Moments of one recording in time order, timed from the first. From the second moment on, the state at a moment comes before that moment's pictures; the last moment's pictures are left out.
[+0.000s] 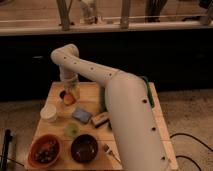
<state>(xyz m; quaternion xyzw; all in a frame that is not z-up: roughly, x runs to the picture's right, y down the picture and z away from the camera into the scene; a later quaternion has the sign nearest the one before) -0.192 0.032 0.829 -0.34 -0.20 -0.36 0.84</state>
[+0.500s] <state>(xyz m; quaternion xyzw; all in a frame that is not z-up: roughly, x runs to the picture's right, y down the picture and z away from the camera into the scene) -0.207 0.029 0.831 -0.33 -0.21 -0.37 0.84</state>
